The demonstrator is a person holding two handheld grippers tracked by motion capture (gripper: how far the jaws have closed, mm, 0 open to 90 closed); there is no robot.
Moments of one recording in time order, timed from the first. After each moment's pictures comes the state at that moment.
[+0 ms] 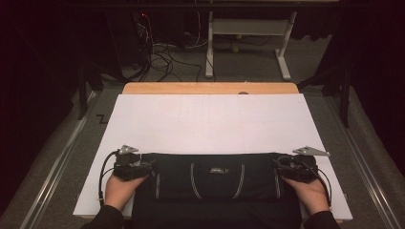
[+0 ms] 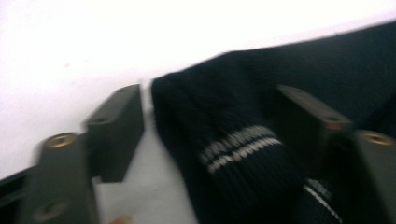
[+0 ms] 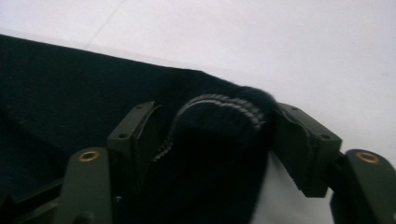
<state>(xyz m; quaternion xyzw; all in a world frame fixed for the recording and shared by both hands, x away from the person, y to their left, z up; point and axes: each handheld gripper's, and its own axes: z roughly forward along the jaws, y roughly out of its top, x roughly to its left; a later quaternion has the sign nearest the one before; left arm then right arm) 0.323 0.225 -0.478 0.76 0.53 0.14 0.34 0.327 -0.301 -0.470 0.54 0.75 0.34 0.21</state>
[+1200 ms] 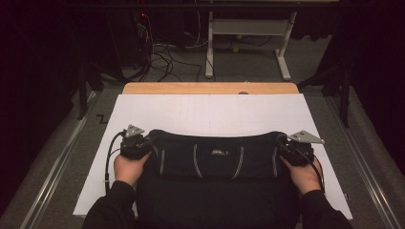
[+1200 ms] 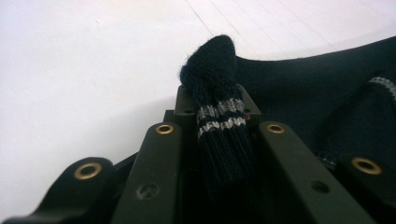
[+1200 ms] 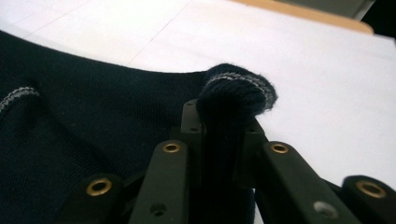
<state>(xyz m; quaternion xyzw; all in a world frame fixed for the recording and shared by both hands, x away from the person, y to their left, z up) 0.379 0.214 -0.446 0.74 0.50 0.20 0.39 0.367 -0.289 -0.446 0.47 0.74 0.36 0.31</state>
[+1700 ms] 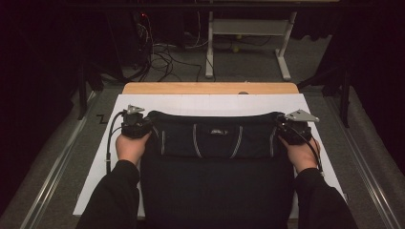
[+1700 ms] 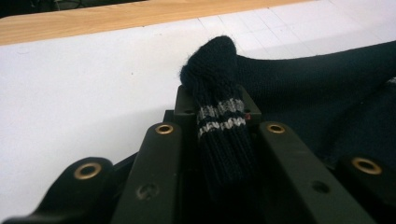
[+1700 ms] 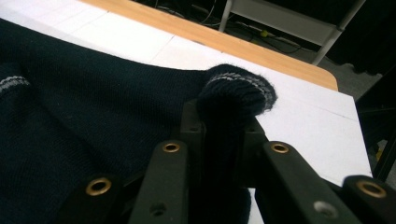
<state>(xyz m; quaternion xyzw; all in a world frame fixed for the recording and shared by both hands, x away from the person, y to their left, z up) 0.423 0.213 -0.423 0.72 0.53 0.21 0.39 0.412 -0.279 -0.413 0.46 0.74 0.35 0.35</state>
